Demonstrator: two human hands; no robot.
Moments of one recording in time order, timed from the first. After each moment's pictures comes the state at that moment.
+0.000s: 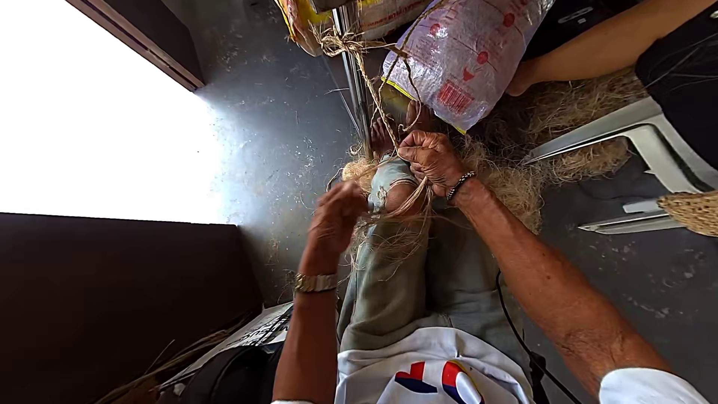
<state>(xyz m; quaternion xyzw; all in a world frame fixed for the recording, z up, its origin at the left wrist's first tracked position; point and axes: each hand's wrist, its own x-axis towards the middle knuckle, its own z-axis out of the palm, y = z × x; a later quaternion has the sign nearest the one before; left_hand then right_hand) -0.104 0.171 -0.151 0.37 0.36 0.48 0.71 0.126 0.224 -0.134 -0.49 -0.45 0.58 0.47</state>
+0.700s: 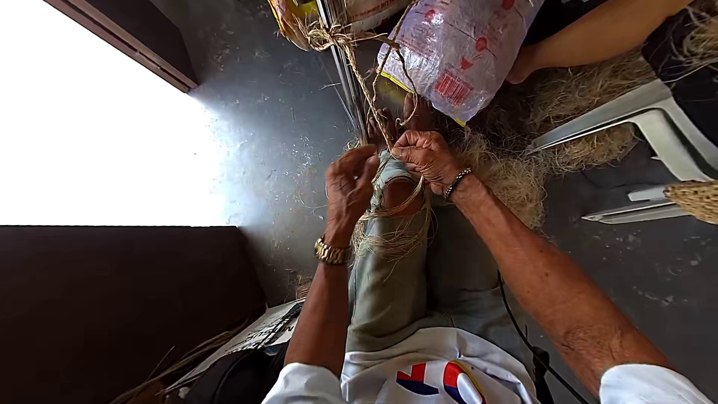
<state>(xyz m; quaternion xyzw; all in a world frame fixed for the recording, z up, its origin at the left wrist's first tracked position) -0.062 0.213 -0.140 0.67 0.50 0.39 0.40 0.127 0.226 -0.143 -0.48 -0.45 0.59 0.46</state>
